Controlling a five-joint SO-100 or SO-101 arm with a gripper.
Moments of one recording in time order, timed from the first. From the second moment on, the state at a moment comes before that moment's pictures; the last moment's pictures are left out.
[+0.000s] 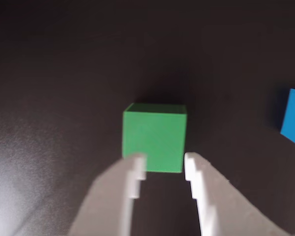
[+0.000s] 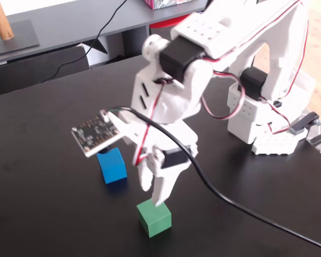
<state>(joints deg) -14.9 104.1 111.3 61.1 -79.5</state>
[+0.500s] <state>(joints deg) -10.5 103.0 112.7 59.7 -83.1</state>
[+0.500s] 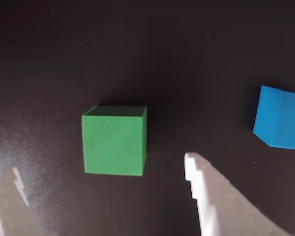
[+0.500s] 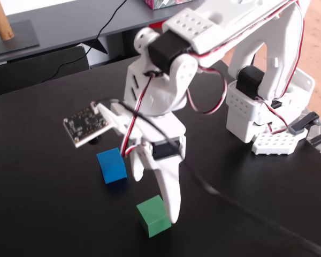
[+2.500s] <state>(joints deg) -11.4 93.7 121.6 44.6 -81.8</state>
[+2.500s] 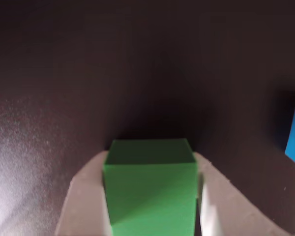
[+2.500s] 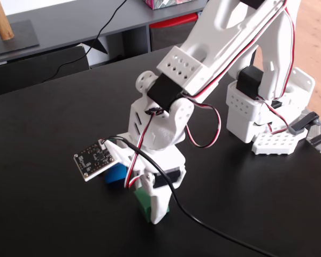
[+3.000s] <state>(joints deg) -13.7 101.3 110.4 64.6 -78.0</state>
